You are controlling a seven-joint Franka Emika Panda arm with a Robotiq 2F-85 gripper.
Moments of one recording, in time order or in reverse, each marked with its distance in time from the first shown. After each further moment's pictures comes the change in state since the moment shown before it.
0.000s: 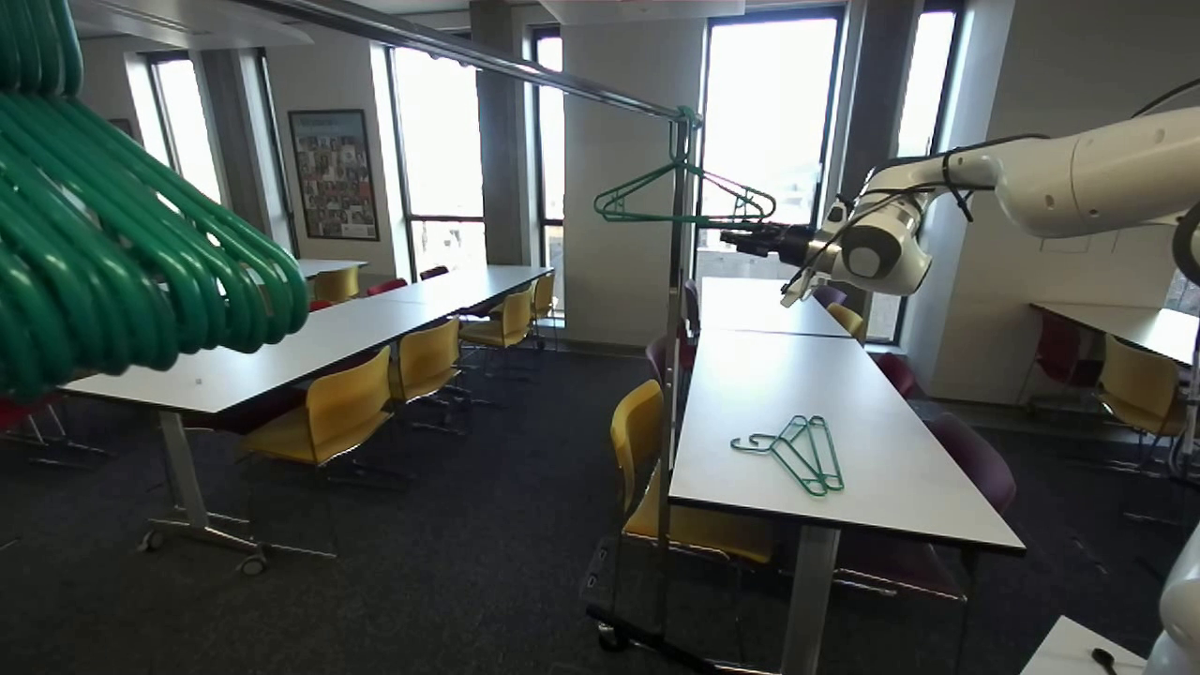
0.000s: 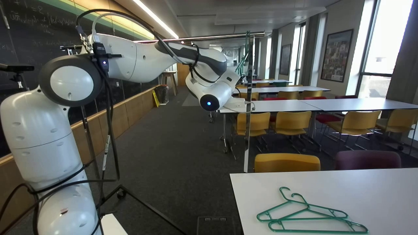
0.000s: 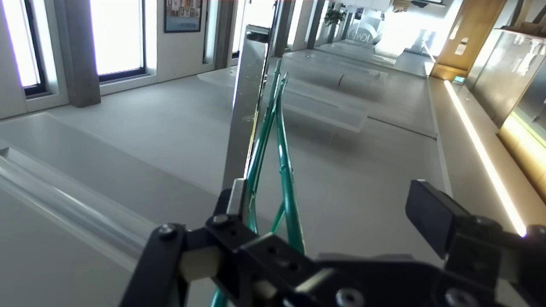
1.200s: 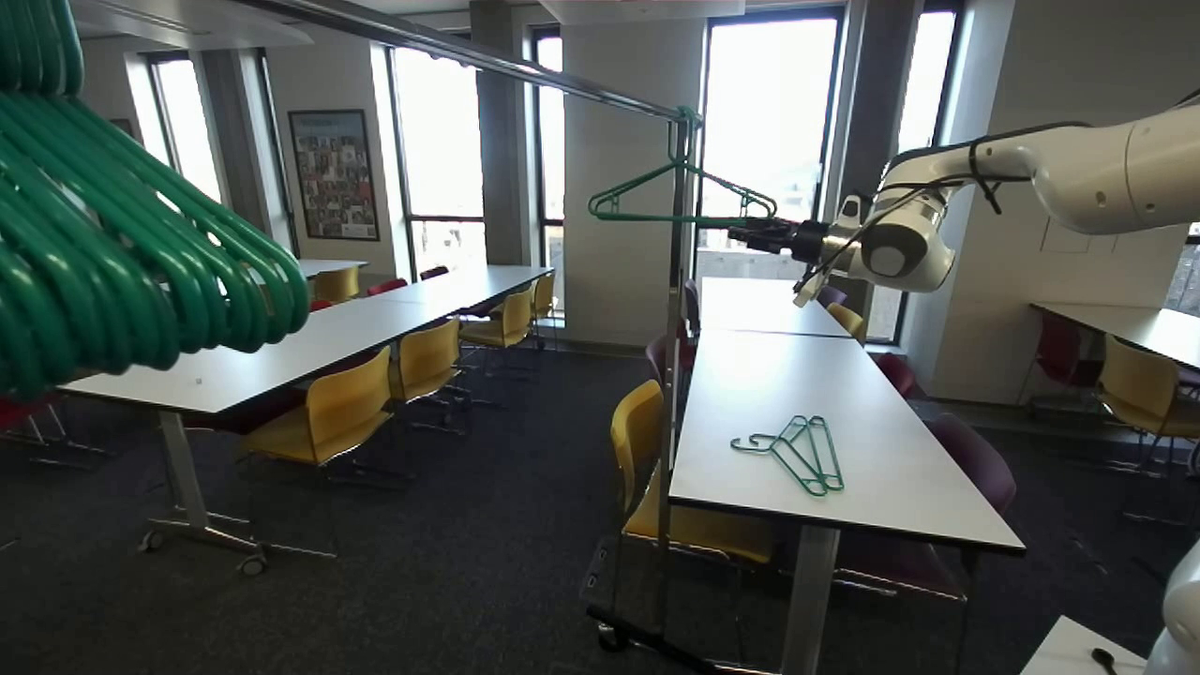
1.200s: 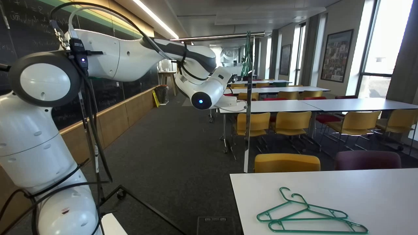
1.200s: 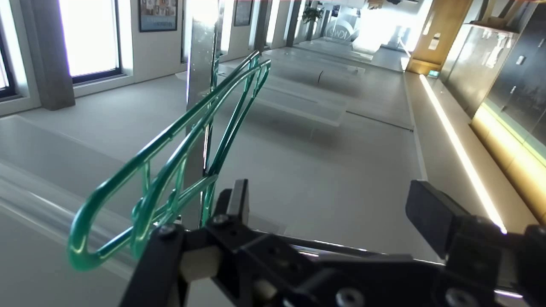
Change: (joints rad) arm 0.022 -0.125 -0.005 -0.119 -0.063 -0.023 0.063
